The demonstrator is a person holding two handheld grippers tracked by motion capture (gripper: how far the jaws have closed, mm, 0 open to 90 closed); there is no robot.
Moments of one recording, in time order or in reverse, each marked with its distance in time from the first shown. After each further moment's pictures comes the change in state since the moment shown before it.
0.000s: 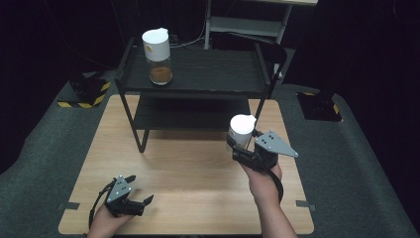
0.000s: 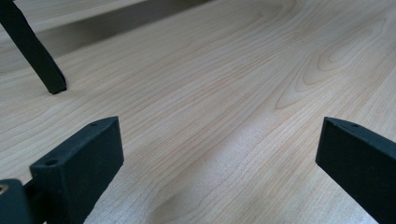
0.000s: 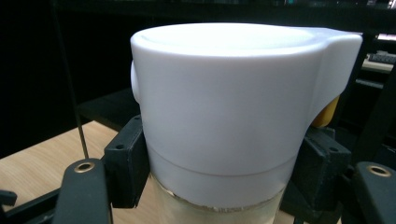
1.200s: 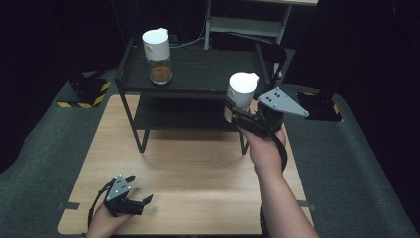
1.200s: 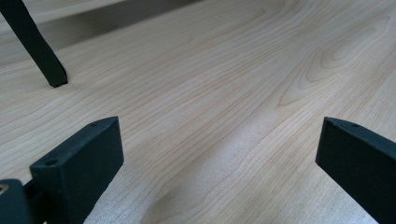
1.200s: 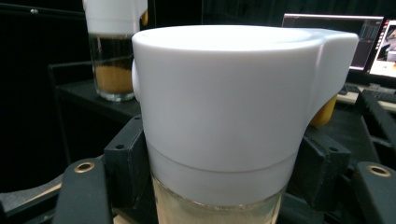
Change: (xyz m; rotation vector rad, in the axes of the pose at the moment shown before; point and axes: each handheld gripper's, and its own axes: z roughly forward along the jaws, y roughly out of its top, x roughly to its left) left arm 0.003 0.002 0.000 0.016 -0.004 -0.015; right arm -0.008 0.091 0.020 -0.081 -0.004 -0.016
